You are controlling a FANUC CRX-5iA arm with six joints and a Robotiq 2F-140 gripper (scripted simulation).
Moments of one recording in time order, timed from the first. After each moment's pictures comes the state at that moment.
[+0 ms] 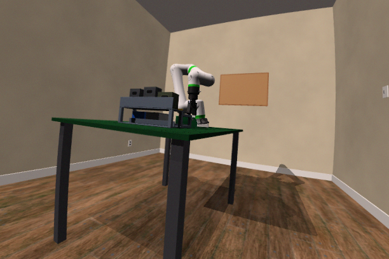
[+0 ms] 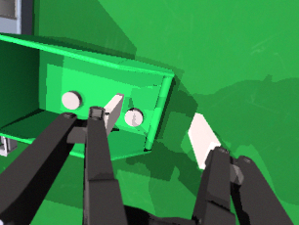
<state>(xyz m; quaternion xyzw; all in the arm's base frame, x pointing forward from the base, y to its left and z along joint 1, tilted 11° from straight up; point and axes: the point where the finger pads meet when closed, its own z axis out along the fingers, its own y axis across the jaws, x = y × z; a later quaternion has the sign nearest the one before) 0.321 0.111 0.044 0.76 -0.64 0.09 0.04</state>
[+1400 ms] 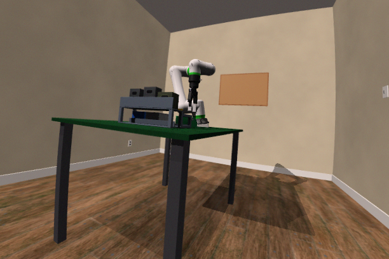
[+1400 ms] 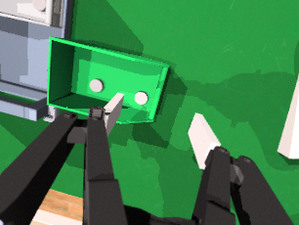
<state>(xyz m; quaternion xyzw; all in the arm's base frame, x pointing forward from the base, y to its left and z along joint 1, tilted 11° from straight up) 0.314 0.127 0.137 0.76 -0.64 0.09 0.04</state>
